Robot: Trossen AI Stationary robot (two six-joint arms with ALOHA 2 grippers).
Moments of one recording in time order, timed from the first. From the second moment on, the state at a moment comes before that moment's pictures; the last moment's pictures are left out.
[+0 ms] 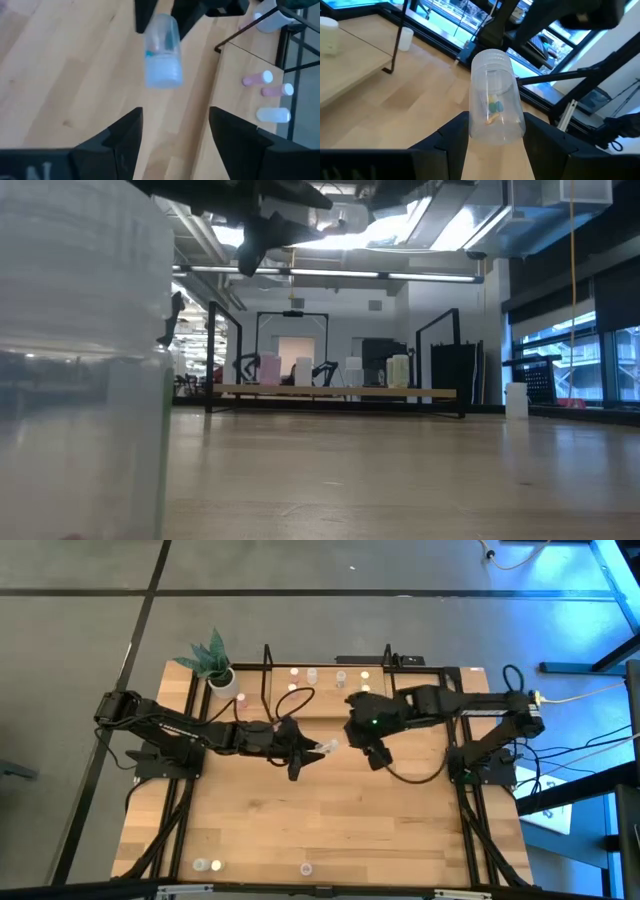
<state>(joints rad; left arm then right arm) -0.10 1.37 0.77 0.37 -0.16 -0.58 0.07 1.57 1.66 -1.02 0.10 -0.40</state>
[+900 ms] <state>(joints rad) -0.11 1.37 0.77 0.41 -0.14 -0.59 0.08 1.66 1.66 -0.93 0.04 -0.40</state>
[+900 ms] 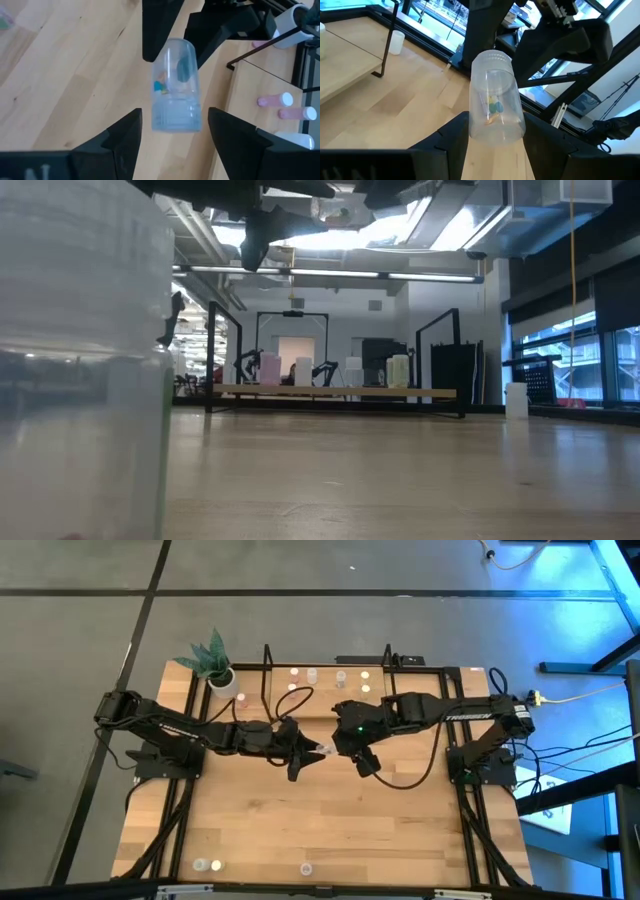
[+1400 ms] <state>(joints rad) -0.11 1.37 0.77 0.41 -0.14 -0.59 0.08 1.68 1.66 -0.91 0.04 -0.40</state>
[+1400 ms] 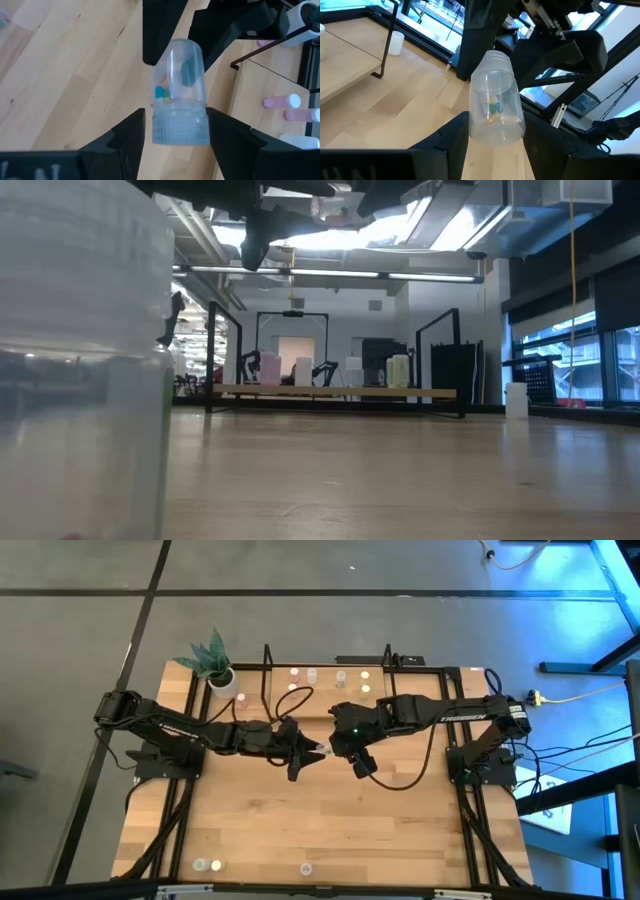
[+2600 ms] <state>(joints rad) -0.11 1.37 0.77 0.40 -0.14 -0.62 0.08 1.68 1.66 -0.91 0.03 -0.39</state>
